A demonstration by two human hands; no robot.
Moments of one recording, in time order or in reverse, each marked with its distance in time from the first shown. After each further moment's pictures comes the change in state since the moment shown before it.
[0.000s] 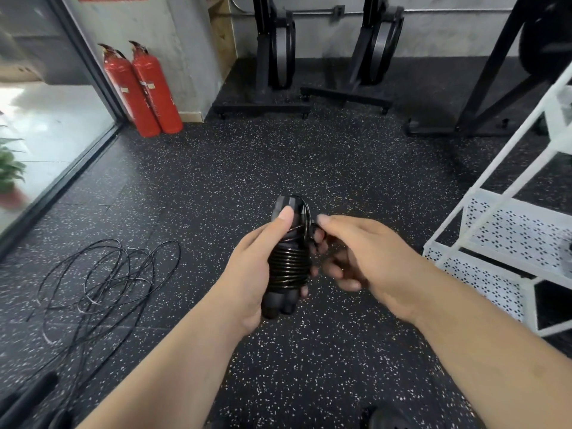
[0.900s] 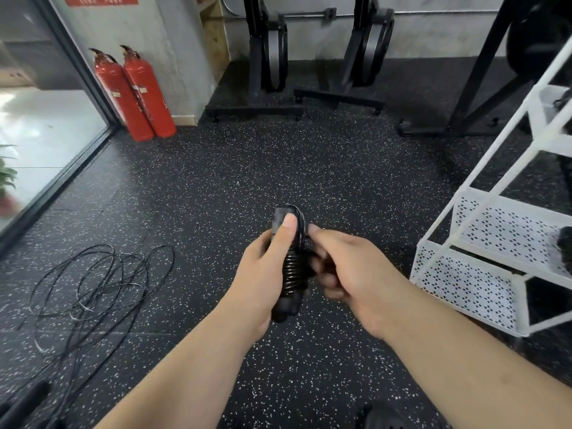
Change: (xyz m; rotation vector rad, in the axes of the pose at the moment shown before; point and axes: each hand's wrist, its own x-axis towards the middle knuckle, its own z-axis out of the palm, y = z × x) left_hand 0.008 -0.018 0.021 0.134 0.192 0.014; right_hand 0.000 0.014 0.017 0.170 0.233 0.127
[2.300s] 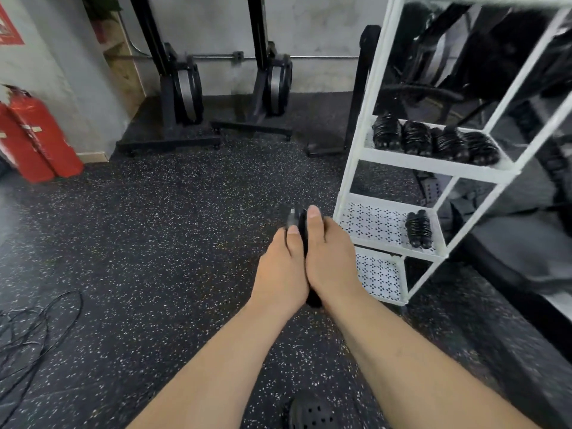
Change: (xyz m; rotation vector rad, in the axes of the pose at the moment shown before) left_hand -0.028 -0.036 0.189 0.794 -0.118 0.398; right_hand -0.050 0.017 -0.131 -0.409 0.721 -0.418
